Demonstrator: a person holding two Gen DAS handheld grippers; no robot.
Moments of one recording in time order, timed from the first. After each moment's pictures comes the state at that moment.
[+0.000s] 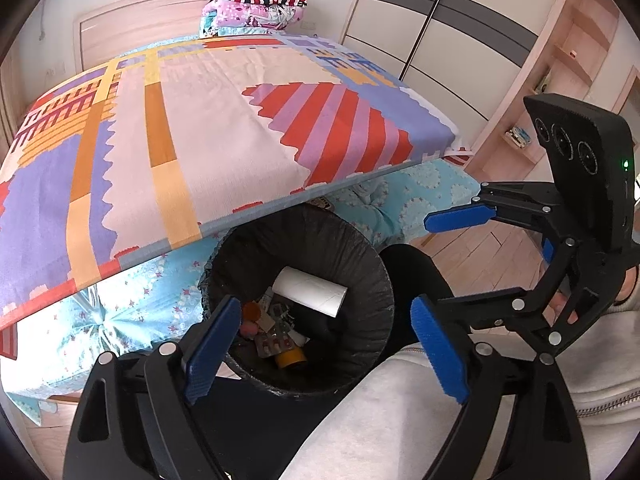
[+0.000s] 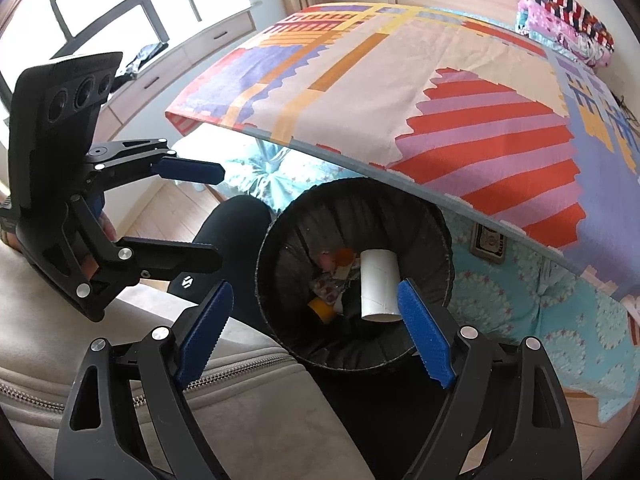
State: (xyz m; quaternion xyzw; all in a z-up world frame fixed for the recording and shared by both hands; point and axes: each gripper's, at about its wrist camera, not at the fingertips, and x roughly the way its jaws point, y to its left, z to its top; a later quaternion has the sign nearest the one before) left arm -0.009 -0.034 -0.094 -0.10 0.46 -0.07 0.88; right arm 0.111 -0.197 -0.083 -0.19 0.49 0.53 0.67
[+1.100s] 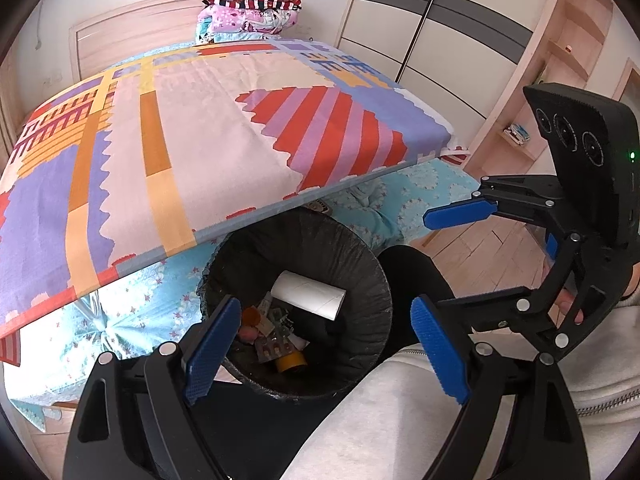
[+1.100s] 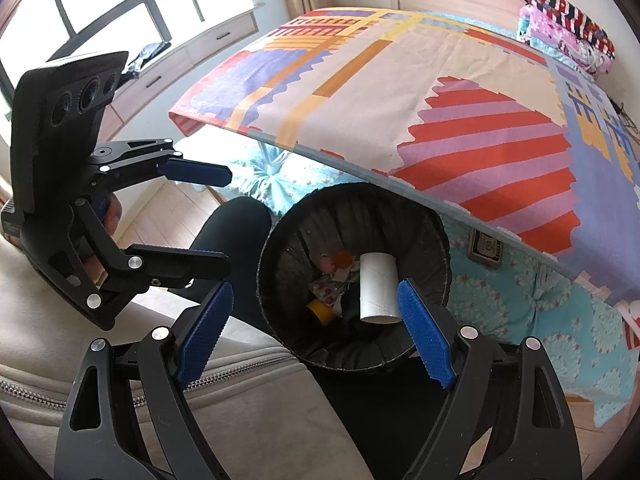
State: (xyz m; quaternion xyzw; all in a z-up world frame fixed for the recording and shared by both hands) left arm -0.008 -0.044 -0.092 -0.09 0.45 -0.07 0.88; right arm 0.110 -0.199 -0.079 -0.20 0.48 0.53 0.67
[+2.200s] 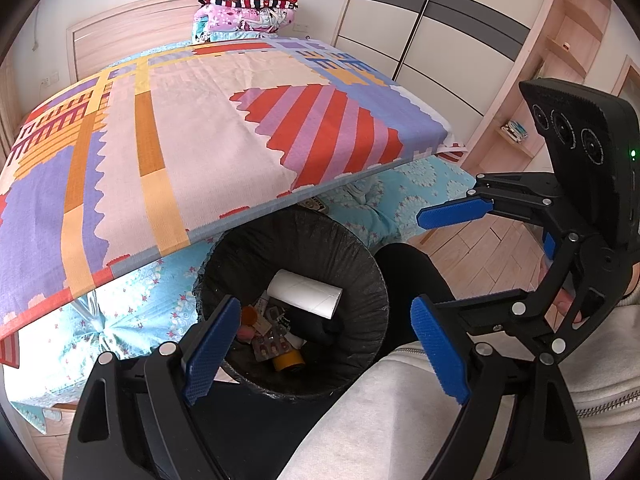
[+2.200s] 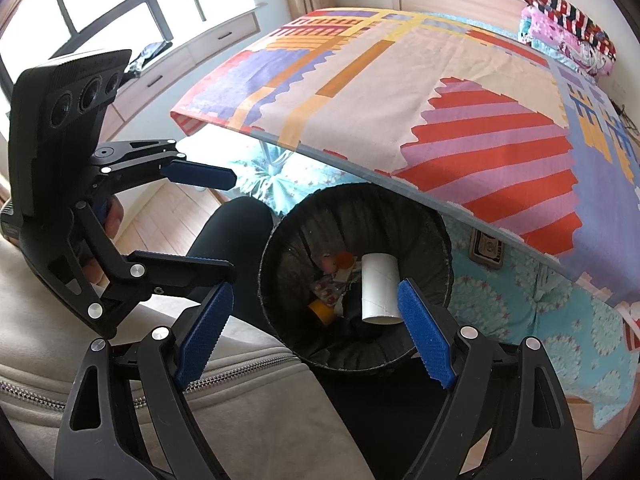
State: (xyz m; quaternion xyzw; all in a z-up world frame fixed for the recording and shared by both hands) left arm -0.007 -0.045 -0.092 -0.09 0.45 -0.08 0.88; right arm 0.107 -0.197 -0.079 -0.20 0.48 0.53 0.67
